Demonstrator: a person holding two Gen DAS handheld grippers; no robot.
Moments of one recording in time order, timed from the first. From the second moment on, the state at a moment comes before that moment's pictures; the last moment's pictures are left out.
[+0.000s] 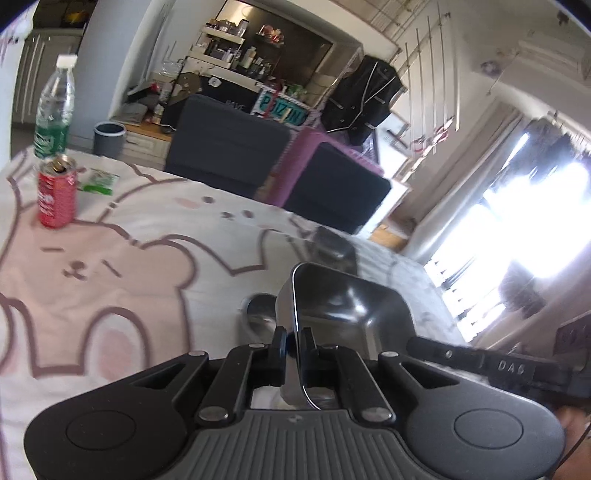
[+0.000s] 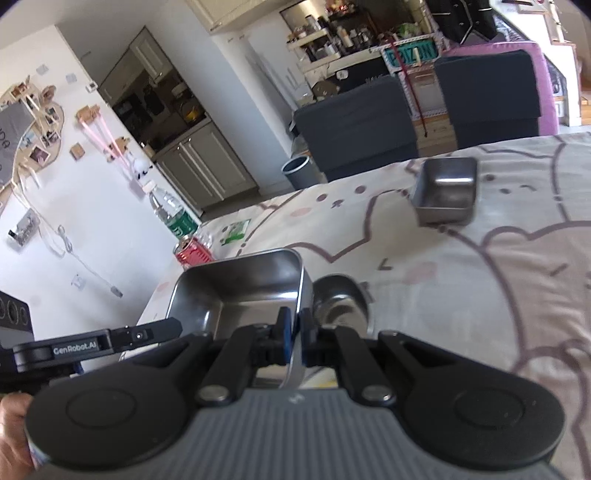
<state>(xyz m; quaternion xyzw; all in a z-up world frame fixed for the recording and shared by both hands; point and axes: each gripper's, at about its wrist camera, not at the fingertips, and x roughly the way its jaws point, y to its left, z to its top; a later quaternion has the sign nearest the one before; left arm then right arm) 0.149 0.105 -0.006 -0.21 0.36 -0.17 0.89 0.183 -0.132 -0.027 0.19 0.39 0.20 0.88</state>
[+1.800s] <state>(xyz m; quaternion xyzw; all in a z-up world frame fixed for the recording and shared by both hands) 0.122 0.046 -0.065 -0.18 0.46 -0.21 0.85 0.130 -0.190 -0.070 0.17 0.48 0.18 0.84</state>
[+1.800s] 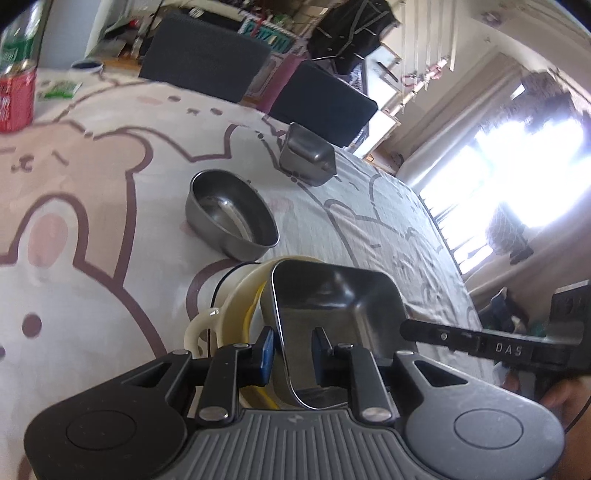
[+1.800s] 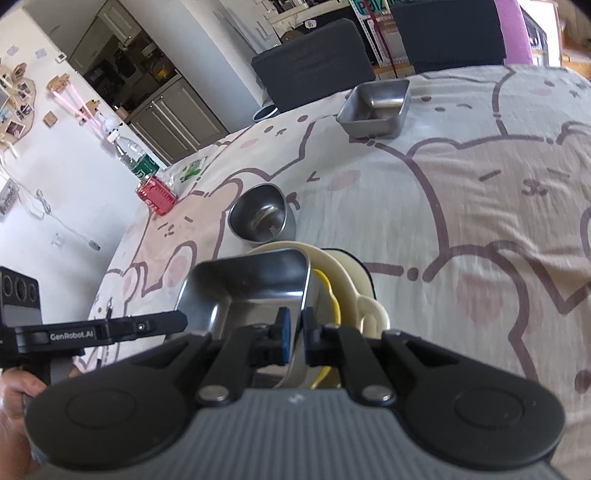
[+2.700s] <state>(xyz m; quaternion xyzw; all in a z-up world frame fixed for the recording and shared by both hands) 0.122 0.038 -0.069 -0.15 0.46 -0.21 0.85 0.130 -0.188 -0.077 0.12 0.48 0.18 0.85</state>
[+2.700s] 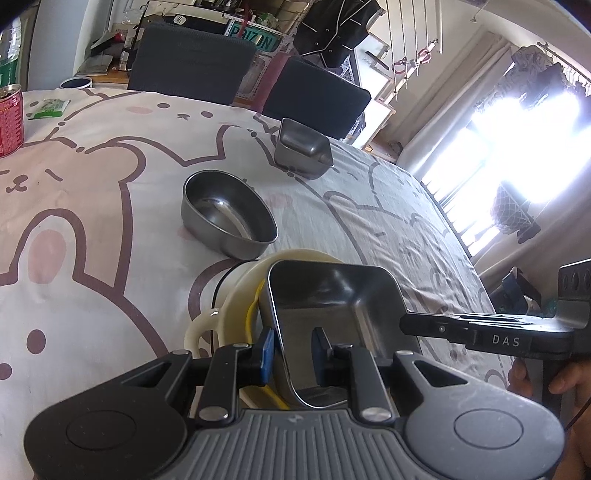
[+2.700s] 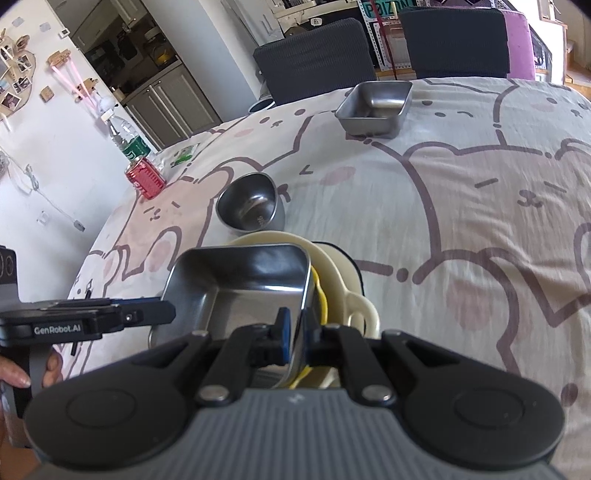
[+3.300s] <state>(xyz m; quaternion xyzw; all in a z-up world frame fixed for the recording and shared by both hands) 0.124 0.042 -0.070 -0.16 0.46 -0.21 0.85 0.132 -0.188 -0.079 0.13 0.49 0.18 0.84</state>
